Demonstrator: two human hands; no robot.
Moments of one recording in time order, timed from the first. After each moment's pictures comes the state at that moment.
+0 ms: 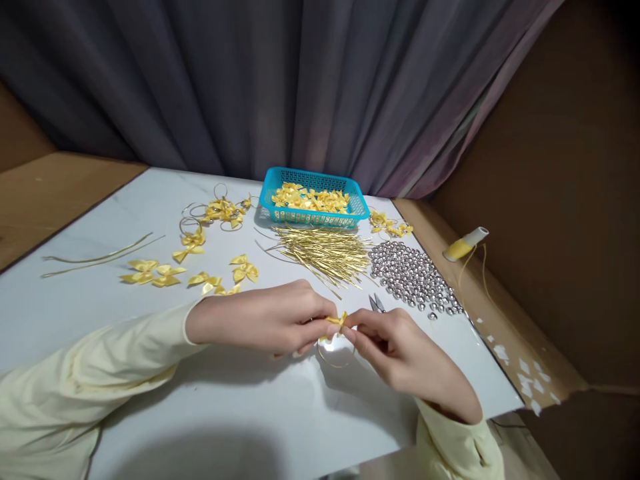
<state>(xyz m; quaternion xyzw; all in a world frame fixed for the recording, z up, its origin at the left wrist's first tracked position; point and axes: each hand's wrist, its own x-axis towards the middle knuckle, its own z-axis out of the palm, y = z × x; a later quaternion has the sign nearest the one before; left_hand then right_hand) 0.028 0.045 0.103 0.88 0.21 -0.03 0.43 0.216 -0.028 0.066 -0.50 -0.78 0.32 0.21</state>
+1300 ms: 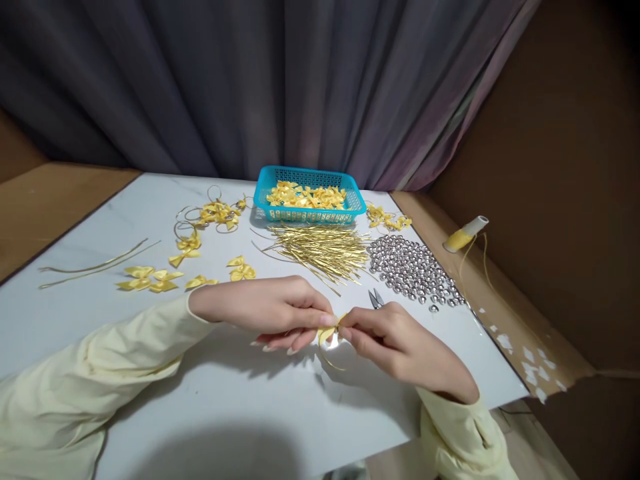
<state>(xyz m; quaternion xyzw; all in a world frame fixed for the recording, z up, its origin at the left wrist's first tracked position) 0.030 0.062 0.098 0.76 0.23 -0.13 0.60 0.220 -0.022 0.070 -0.46 -0.80 0.33 0.20</state>
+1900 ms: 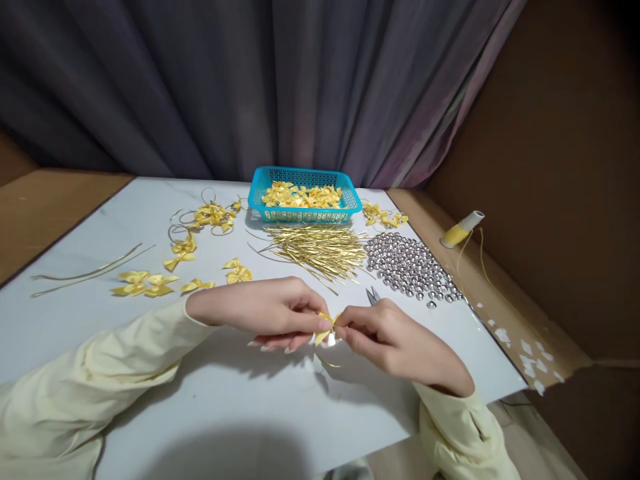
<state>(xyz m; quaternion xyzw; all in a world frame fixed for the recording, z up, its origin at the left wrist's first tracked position) 0.035 0.061 0.099 0.74 0.27 -0.14 0.60 0.220 -0.019 0.070 -0.45 -0.81 0.33 0.19</state>
